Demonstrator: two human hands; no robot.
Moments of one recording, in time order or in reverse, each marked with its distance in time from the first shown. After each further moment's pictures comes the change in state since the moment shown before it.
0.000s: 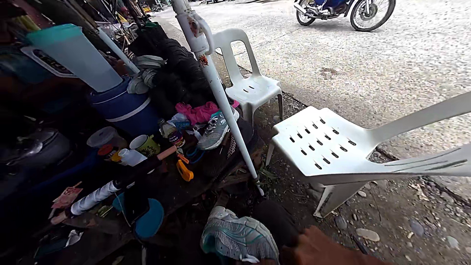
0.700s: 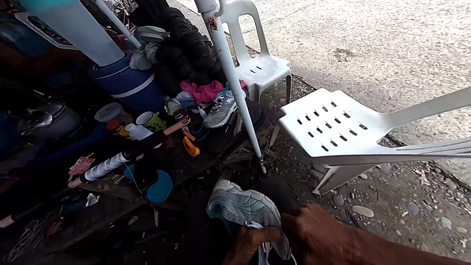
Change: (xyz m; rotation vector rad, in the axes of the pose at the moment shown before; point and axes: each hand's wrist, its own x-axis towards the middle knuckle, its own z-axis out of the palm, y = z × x) left_hand 0.007 -0.012 -0.003 -0.040 0.008 -0.033; right_hand 0.004 0.007 0.017 -0.017 0.074 0.005
